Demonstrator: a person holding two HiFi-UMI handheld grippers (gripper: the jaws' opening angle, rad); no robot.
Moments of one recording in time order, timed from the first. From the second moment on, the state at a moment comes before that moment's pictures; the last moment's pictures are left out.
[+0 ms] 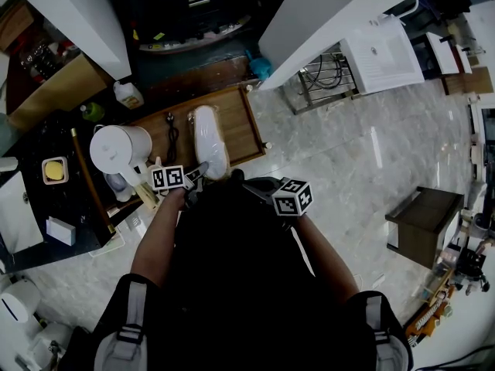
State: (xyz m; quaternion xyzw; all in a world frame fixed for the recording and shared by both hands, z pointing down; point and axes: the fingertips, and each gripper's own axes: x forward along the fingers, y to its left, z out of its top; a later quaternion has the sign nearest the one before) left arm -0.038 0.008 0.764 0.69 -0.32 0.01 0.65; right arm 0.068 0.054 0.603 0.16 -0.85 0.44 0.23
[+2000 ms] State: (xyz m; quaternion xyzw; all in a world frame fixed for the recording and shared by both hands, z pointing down) left arm -0.025 0.013 0.676 0.76 -0.26 -0.06 0.60; right arm 0.058 0.052 0.612 0.15 -0.85 0.44 0.23
